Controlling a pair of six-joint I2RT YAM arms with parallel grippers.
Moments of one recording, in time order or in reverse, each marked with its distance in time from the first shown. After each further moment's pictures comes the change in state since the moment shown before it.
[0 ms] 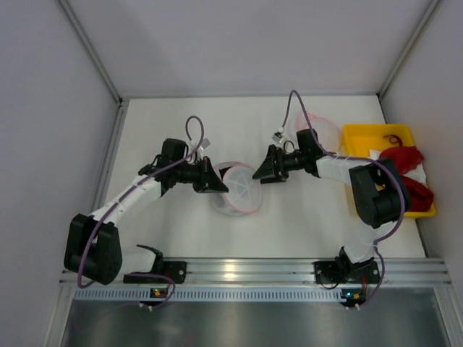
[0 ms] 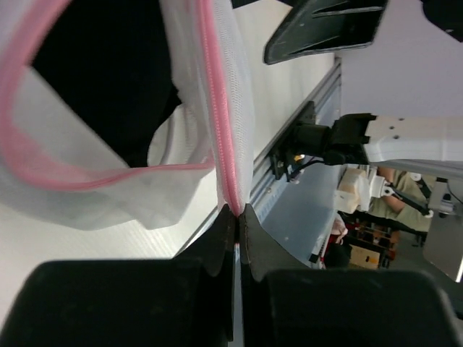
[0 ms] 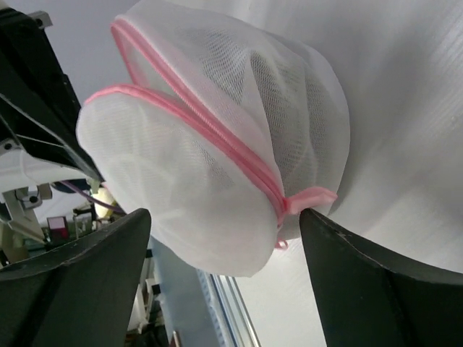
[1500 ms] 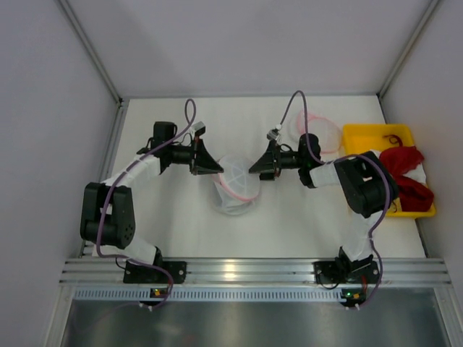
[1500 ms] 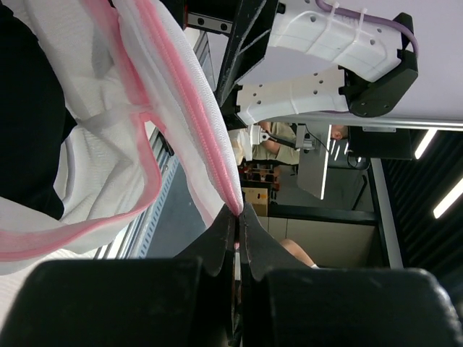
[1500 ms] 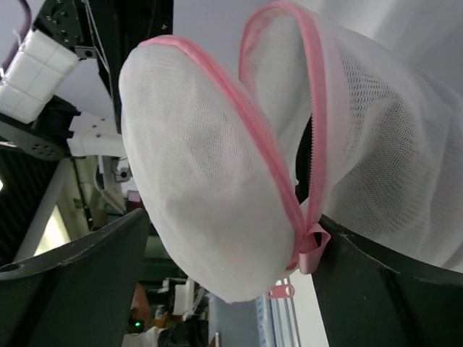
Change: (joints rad) left arm 0.182 0.251 0.171 0.163 0.563 -0.167; right arm 0.021 0.101 -0.109 0.792 -0.177 0.556
